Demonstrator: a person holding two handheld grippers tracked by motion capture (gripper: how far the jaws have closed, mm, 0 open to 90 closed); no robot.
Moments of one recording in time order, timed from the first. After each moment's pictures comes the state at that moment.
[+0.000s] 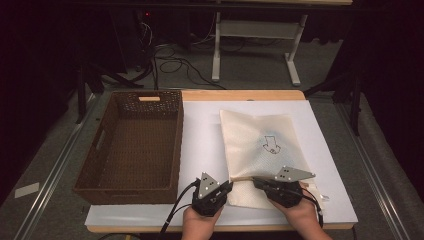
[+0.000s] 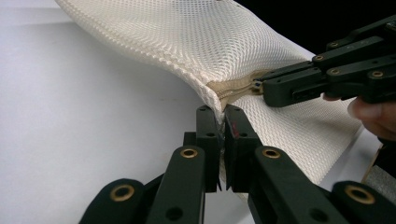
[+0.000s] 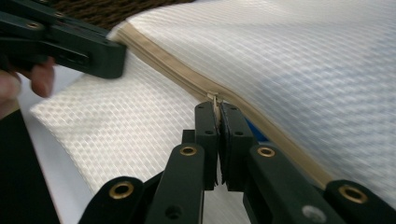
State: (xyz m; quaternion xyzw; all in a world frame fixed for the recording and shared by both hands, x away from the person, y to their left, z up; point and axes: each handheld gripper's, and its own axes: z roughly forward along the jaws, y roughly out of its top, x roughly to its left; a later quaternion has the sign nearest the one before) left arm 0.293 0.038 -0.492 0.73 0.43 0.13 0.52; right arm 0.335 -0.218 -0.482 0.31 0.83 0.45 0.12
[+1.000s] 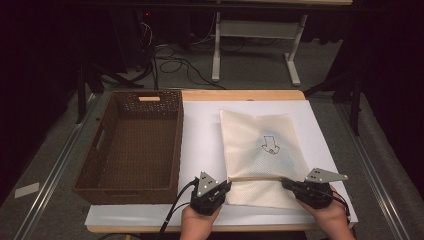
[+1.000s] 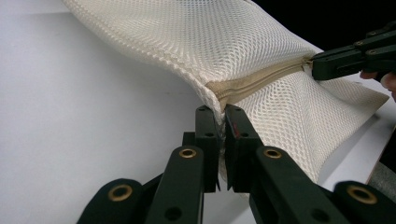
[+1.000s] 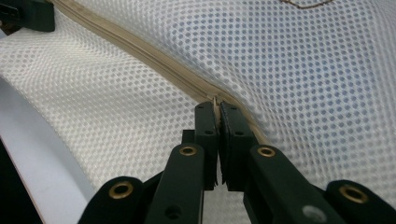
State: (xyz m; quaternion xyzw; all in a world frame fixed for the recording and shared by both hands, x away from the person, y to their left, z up) left arm 0.296 0.041 -0.495 0.73 0.43 0.13 0.51; right arm 0.333 -0.296 -0.482 0.36 0.82 0.42 0.14
